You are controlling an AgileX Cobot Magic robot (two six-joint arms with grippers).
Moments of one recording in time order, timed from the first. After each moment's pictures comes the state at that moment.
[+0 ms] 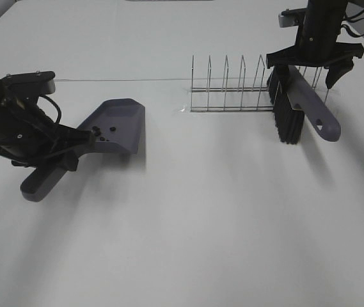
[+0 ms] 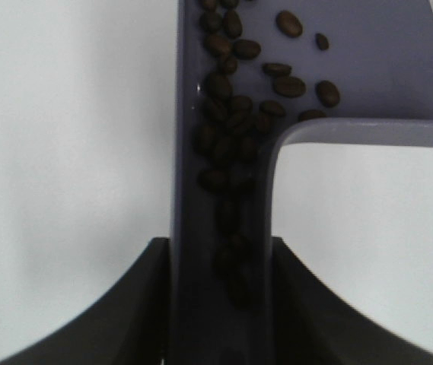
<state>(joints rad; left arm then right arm) -0.33 1.79 -0.95 -0.16 0.37 -0.18 0.16 2.44 -2.26 -0.15 1.20 0.20</state>
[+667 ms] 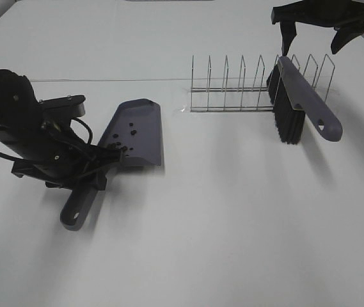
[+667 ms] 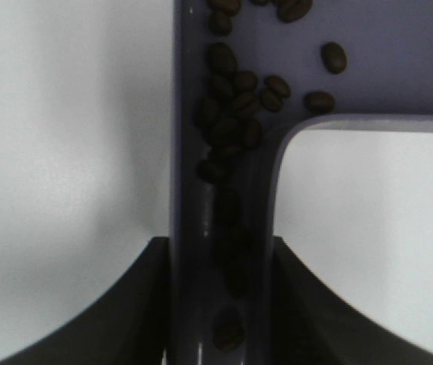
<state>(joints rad) -0.40 1.92 -0.96 -0.29 0.31 -0.18 0.16 2.30 -2.26 -0.08 1.22 0.19</state>
